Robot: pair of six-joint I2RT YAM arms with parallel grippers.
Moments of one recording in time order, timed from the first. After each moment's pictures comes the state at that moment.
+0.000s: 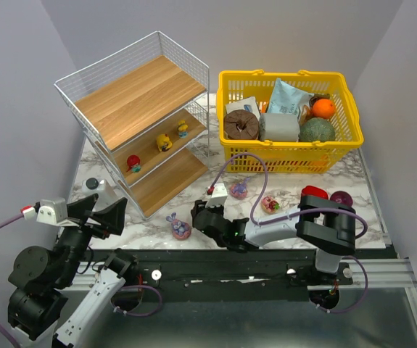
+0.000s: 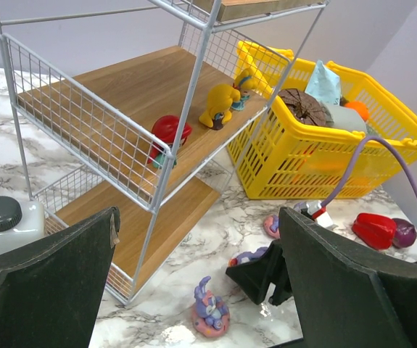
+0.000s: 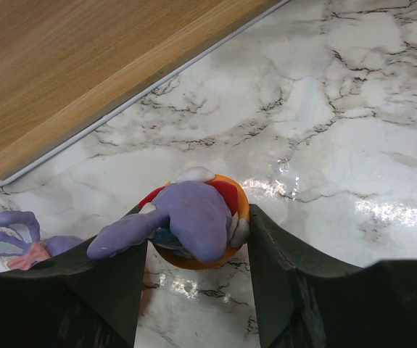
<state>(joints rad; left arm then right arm) -0.48 0.10 1.00 -0.82 -0.20 -0.32 1.31 1.78 0.82 0.35 0.78 0.79</state>
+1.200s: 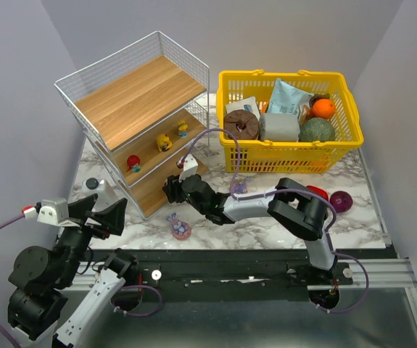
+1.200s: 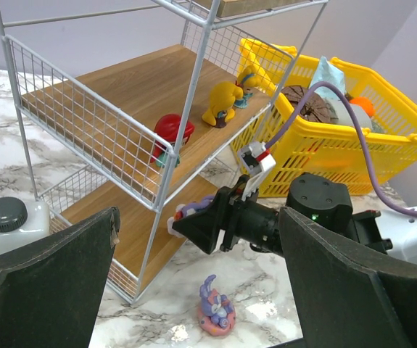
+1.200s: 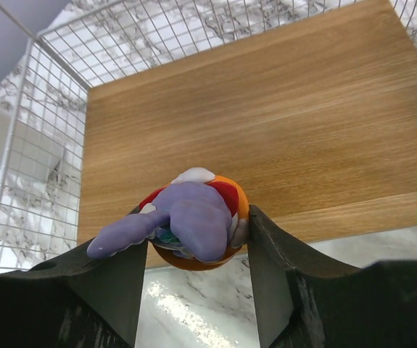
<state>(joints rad) -0.48 0.10 1.00 -0.83 -0.20 -0.30 1.13 2.02 1.14 0.59 0.39 0.40</state>
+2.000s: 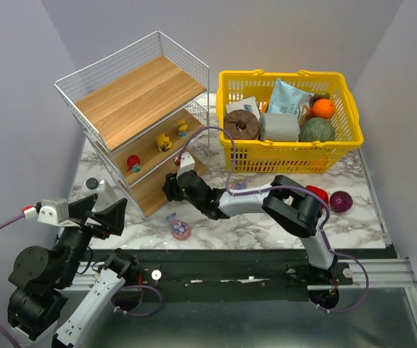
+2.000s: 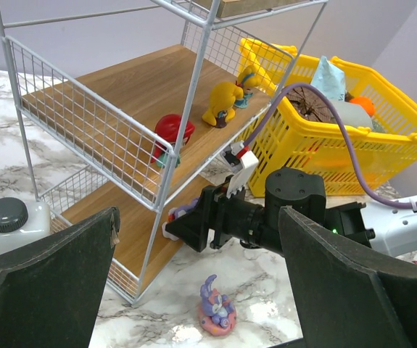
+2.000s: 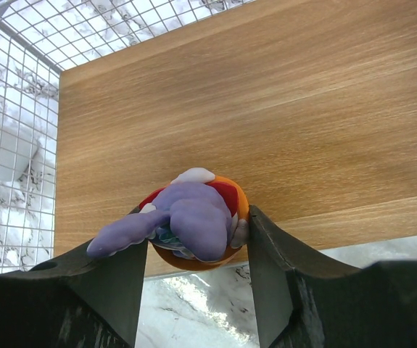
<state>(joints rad) -0.49 0.10 1.00 -0.83 -0.20 -0.30 1.10 2.09 1.24 0.47 0.35 0.44</state>
